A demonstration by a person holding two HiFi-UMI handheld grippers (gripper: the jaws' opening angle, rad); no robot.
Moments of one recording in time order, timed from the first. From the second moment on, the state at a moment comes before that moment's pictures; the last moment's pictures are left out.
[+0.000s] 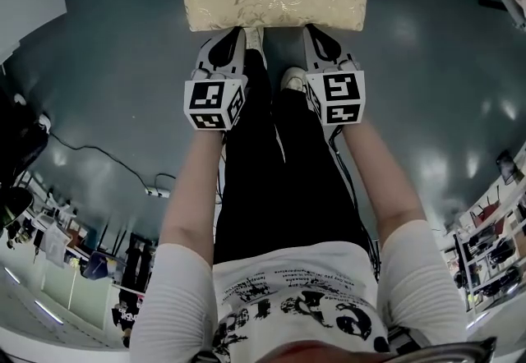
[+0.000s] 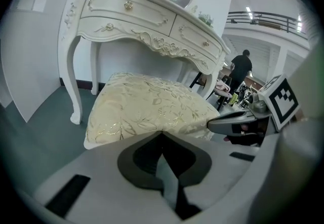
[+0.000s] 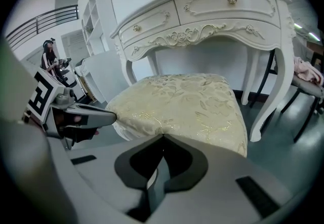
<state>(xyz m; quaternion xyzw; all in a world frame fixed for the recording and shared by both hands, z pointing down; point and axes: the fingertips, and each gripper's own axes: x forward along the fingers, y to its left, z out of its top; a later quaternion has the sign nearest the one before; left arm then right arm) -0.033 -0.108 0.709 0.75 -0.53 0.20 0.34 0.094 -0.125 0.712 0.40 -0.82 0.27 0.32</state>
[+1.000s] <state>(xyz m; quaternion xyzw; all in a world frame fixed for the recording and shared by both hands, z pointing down) -0.053 -0.253 0.709 0.80 -0.49 0.19 0.30 0.073 -0.265 0.712 0.44 -0.81 0.22 0.32</state>
